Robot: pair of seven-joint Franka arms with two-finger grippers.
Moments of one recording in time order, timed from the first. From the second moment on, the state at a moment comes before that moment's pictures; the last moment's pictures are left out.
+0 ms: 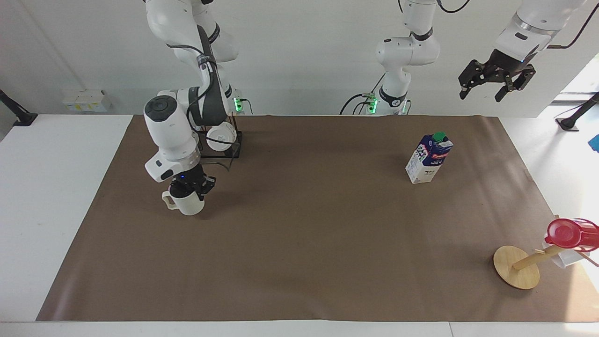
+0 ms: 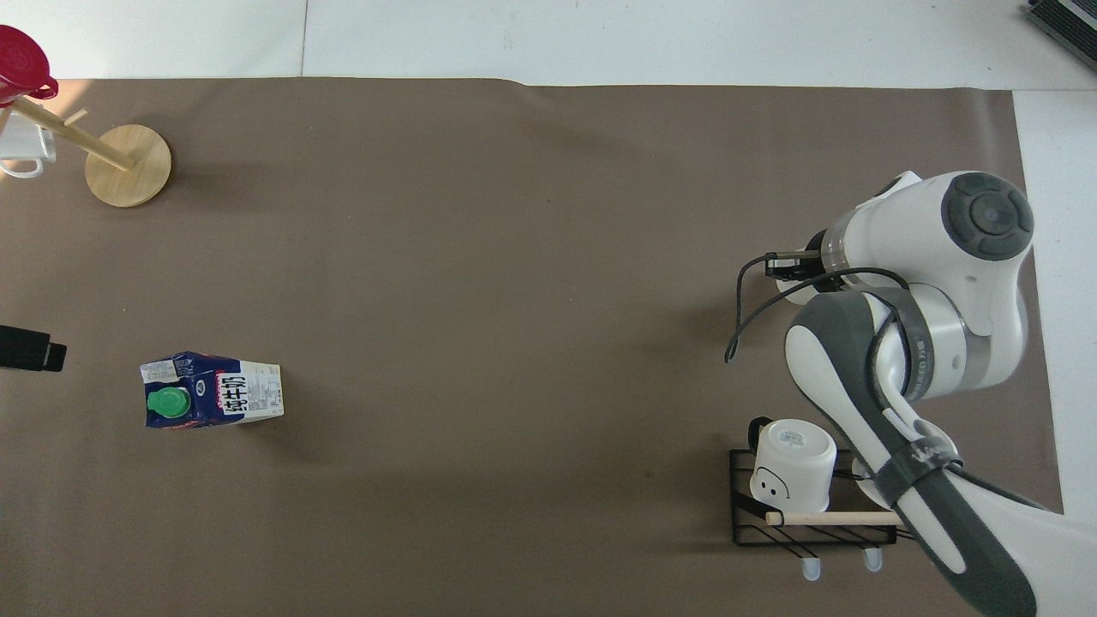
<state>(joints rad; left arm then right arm) -0.04 -0.14 0.02 -1.58 -0.02 1.40 0.12 0.11 0.19 0.03 -1.94 -0.03 2.22 0.20</state>
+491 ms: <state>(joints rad) -0.04 -0.14 0.02 -1.59 -0.02 1.40 0.12 0.31 0.21 0.03 -1.82 -0.03 2.10 0.41</state>
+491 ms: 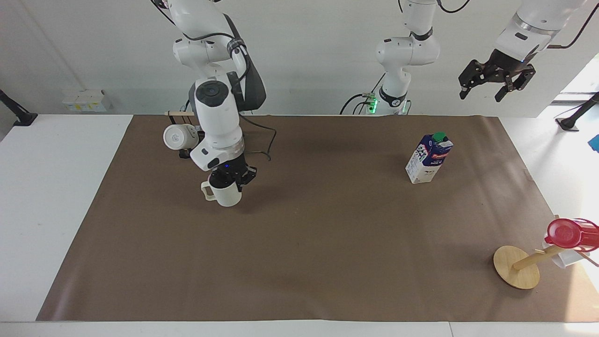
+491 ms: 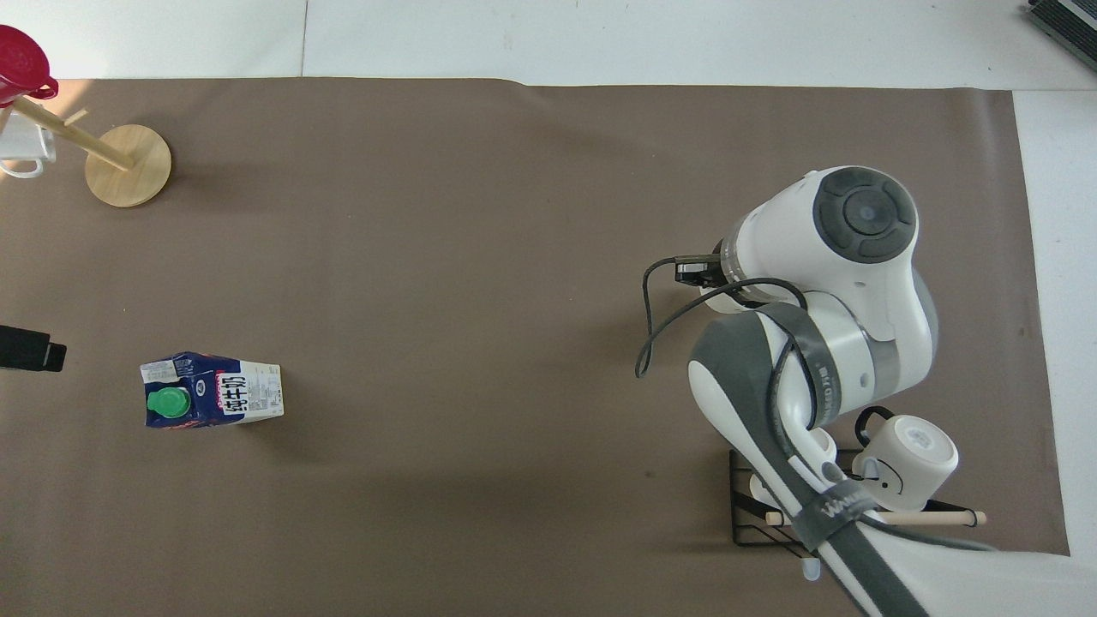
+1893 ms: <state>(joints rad) -0.04 -0.21 0.01 -1.71 -0.02 1.46 0.12 0.70 0.59 0.03 -1.34 -0.04 1.93 0.92</state>
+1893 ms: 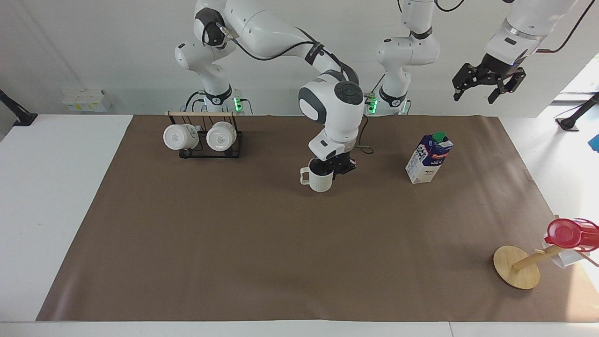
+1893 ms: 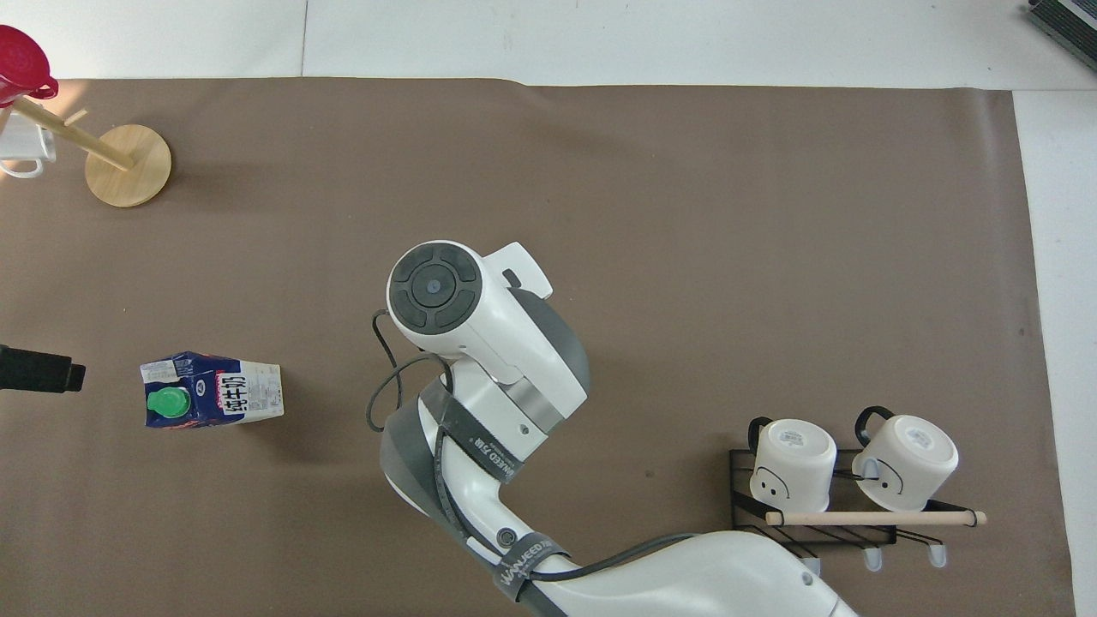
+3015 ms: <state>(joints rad) -0.04 -0.30 0.00 -1.97 -0.02 1.67 0.11 0.72 0.64 0.03 -1.36 -0.04 1.98 0.94</state>
